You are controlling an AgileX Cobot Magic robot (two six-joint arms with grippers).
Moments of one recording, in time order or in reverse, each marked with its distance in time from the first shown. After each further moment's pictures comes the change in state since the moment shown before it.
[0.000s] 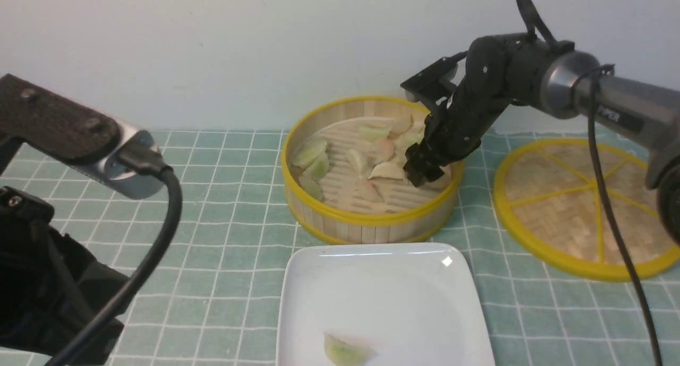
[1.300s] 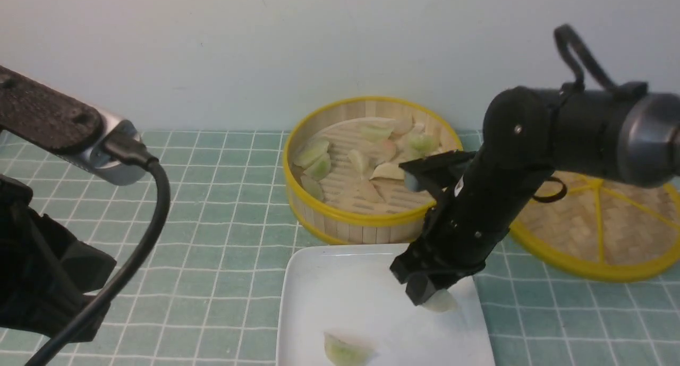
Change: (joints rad) right arm 0.171 -0.433 0.644 0.237 0.051 0.200; left arm 0.001 -0.003 0.001 0.094 -0.027 -0.014
